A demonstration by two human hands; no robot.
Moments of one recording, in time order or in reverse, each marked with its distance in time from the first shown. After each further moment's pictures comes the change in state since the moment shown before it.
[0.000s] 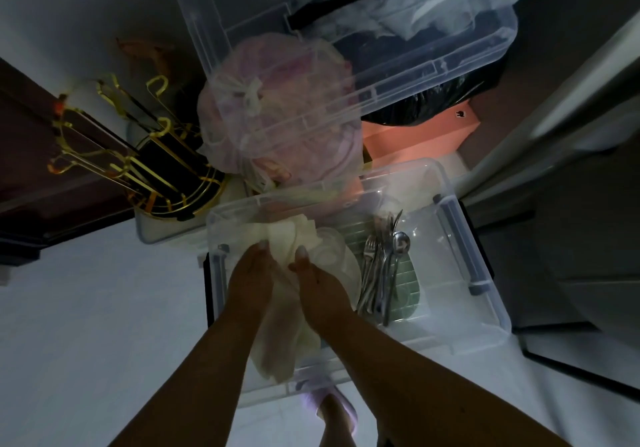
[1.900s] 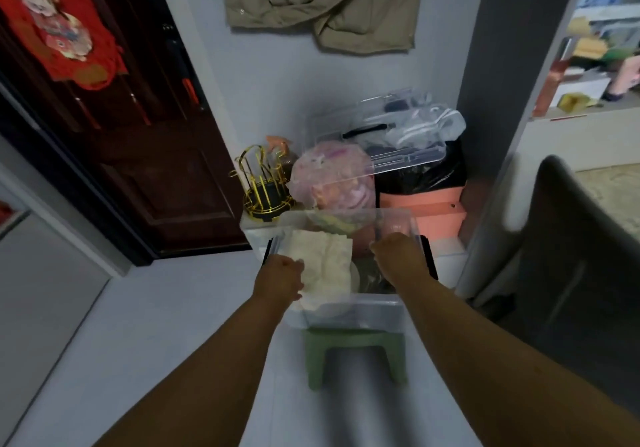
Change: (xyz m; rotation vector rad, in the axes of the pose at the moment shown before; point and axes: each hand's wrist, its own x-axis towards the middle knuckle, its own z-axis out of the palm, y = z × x) left_hand -0.292 0.038 0.017 -0.087 0.223 0.033; right_hand -0.213 -0.018 -0.163 -0.921 0.279 -0.578
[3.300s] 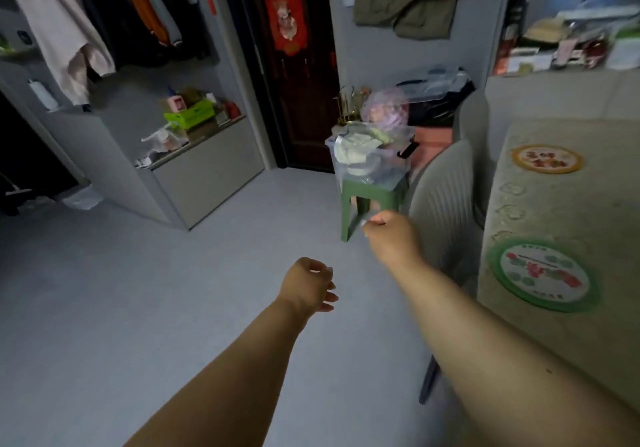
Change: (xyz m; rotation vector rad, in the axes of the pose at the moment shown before) left_hand -0.849 -0.221 0.349 -0.205 0.376 -0.065; right_hand -0.730 0.307 -0.206 0.706 -0.209 -0.198
